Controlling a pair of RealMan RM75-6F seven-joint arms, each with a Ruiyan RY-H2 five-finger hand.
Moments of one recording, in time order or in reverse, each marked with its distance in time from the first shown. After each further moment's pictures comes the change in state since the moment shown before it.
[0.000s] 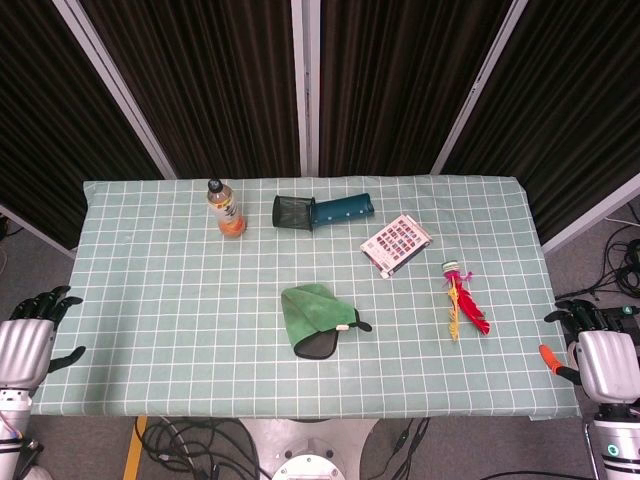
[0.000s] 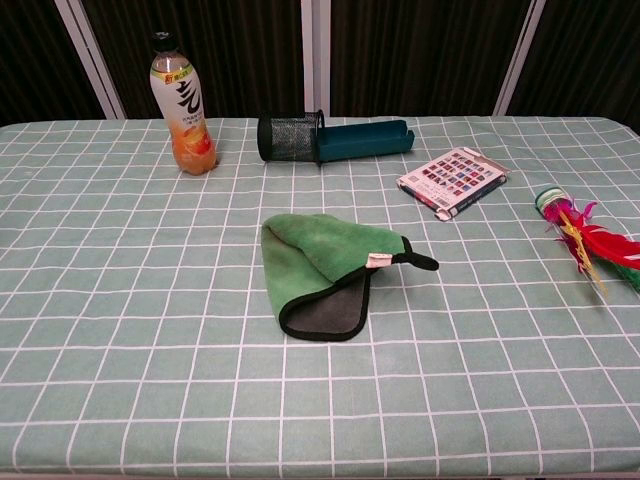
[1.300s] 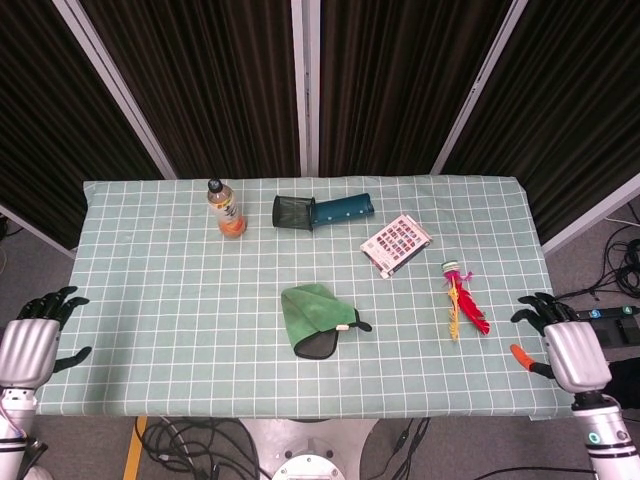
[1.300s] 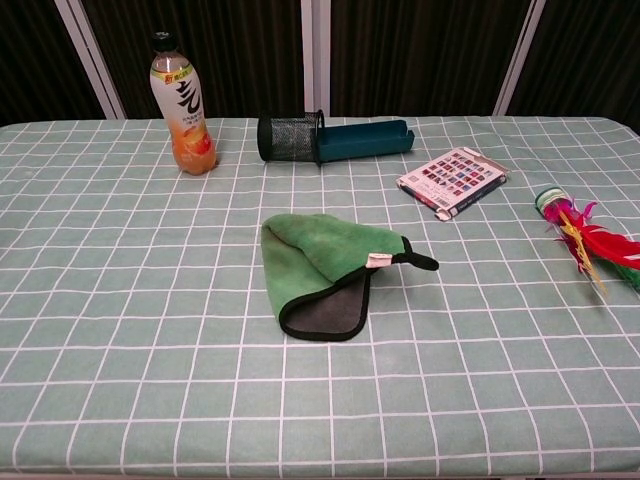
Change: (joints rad) left arm -0.006 -0.011 0.000 -0.002 0.005 -0.009 -0.014; right arm 0.092 0.009 -0.020 -0.006 -0.078 -0.119 0.061
